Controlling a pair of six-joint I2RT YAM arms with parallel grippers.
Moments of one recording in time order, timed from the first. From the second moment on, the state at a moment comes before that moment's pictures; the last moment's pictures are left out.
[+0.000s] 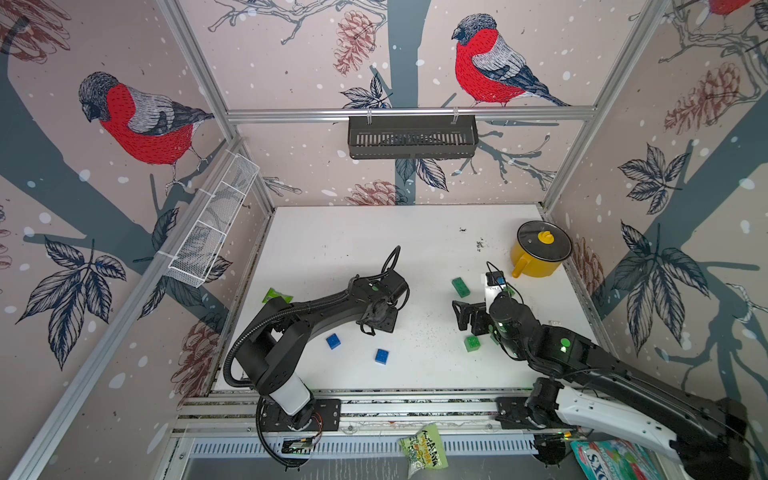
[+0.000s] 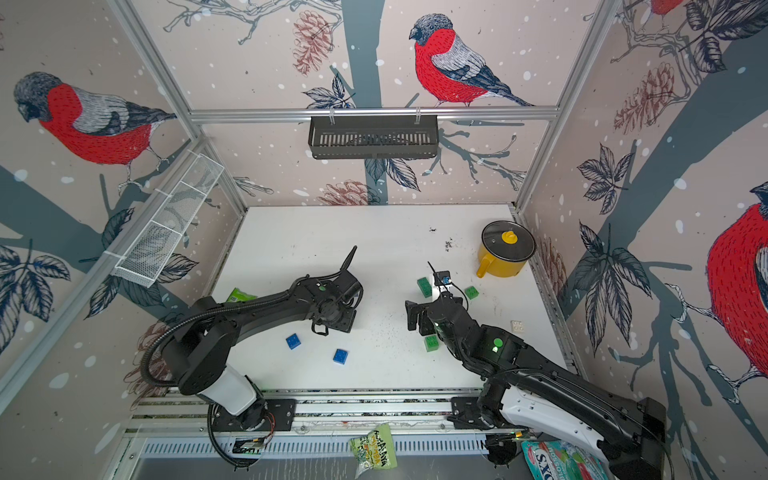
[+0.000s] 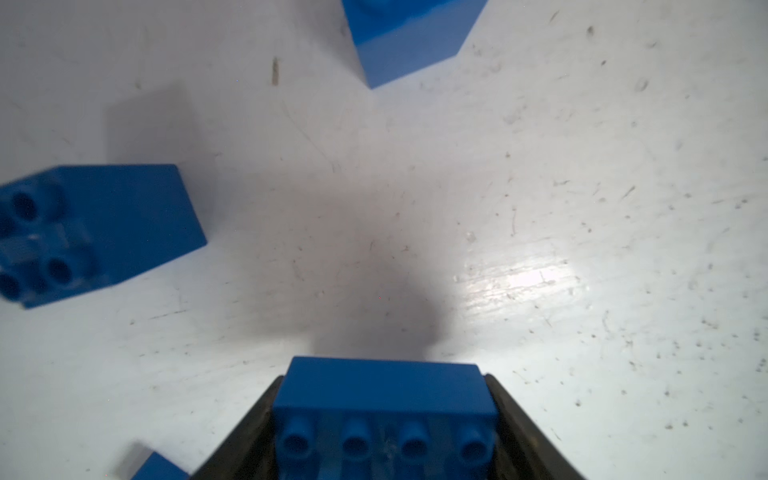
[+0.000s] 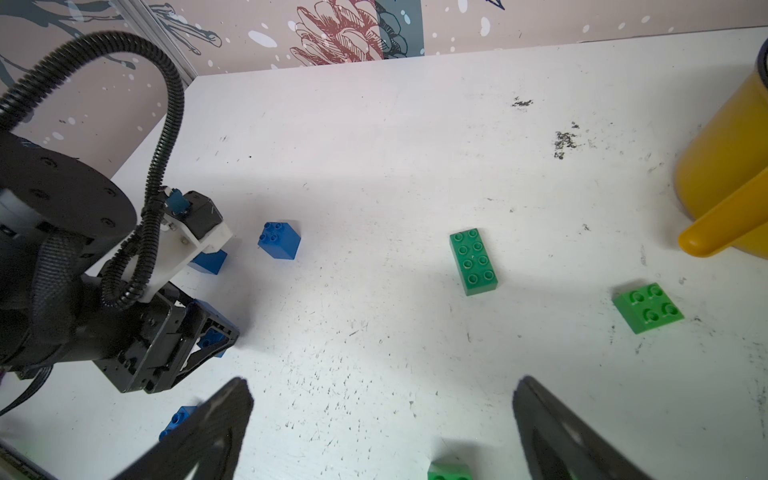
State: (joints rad) left arm -0.78 1.61 0.99 -0.75 -0.14 -0.51; right arm 0.98 0.77 0.67 -0.51 0.43 0.57
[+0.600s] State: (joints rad) left arm -0.61 1.53 1.11 -0.86 -0.16 -0.46; right arm 0.97 0.78 0.67 -0.51 0.43 0.55
